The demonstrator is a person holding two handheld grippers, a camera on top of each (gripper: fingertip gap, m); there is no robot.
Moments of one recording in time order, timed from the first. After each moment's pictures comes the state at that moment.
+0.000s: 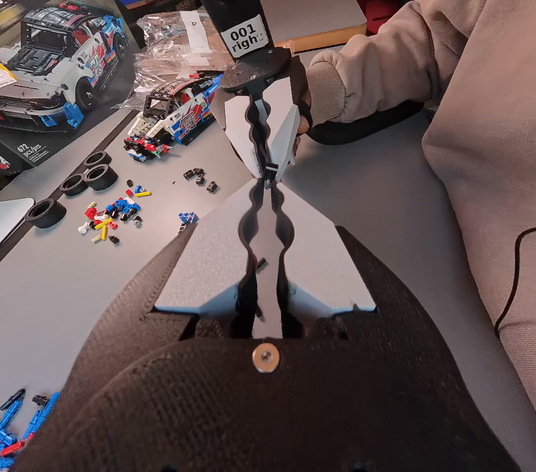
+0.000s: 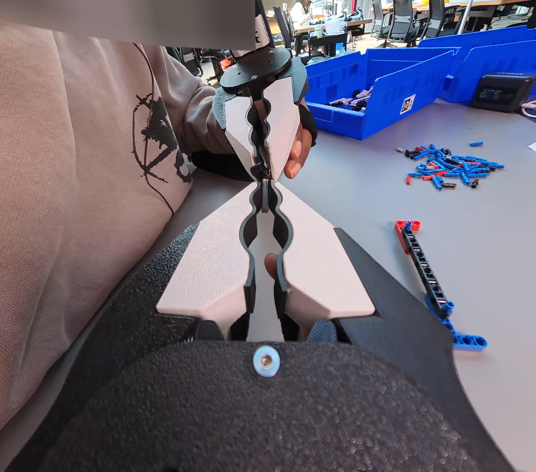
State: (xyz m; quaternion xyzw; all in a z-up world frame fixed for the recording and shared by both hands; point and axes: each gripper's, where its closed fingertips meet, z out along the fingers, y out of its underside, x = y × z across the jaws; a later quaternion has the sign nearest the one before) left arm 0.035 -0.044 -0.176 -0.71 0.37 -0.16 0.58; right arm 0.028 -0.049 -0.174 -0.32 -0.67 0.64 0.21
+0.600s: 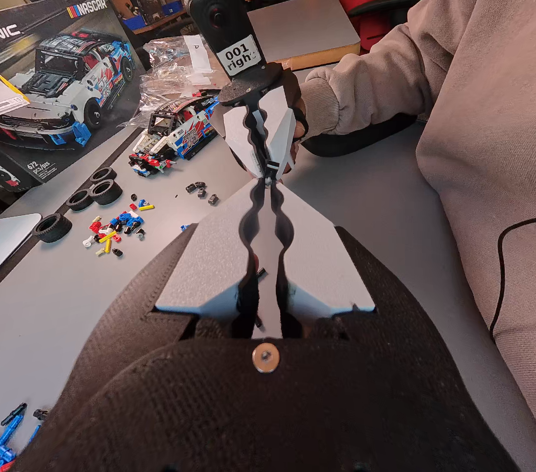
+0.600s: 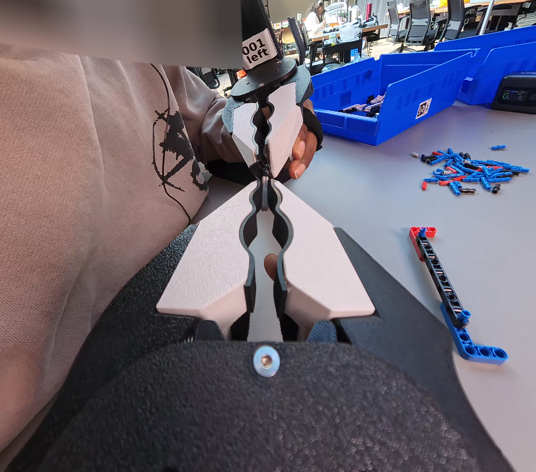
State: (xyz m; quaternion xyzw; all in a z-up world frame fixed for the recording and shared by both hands) left arm 0.038 -0.048 -0.166 -0.69 0.37 -0.17 0.60; right arm 0.034 -0.052 -0.166 -0.31 -0.66 0.66 0.19
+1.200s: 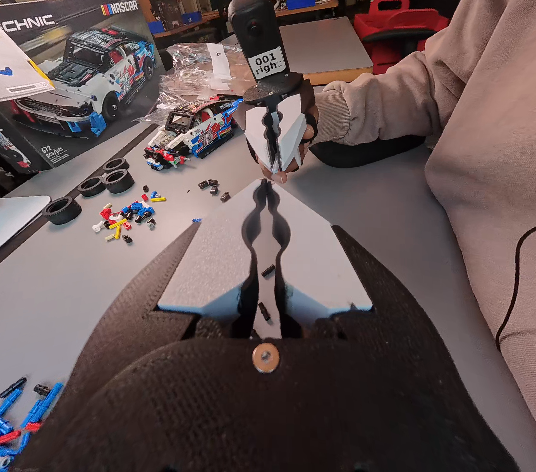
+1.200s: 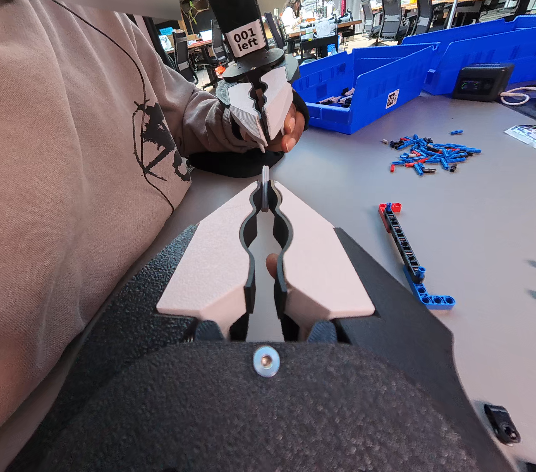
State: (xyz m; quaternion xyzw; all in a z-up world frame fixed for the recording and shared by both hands) left arm 0.017 -0.042 -0.159 -0.69 0.33 -0.19 0.62; right arm 0.037 -0.025 -0.173 -0.34 -0.65 0.64 0.21
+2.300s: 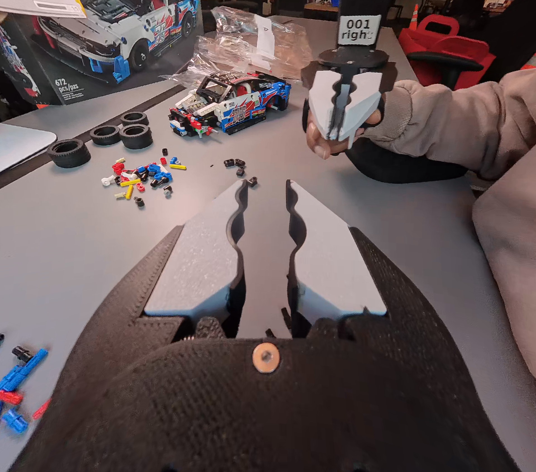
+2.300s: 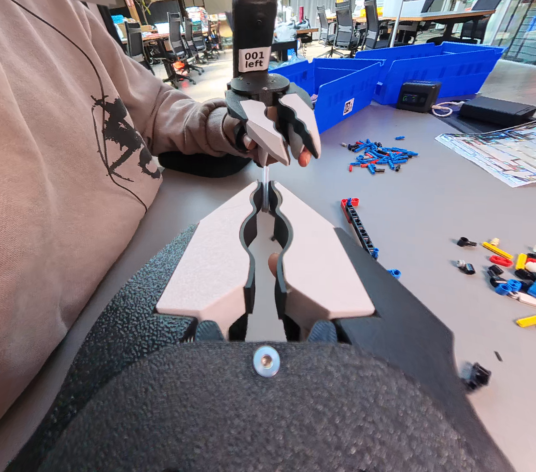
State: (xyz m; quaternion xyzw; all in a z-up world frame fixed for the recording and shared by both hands) left arm -0.010 -0.002 -0.176 -0.74 0.22 -0.21 0.60; right arm 0.046 -0.003 -0.162 -0.36 -0.65 0.61 0.28
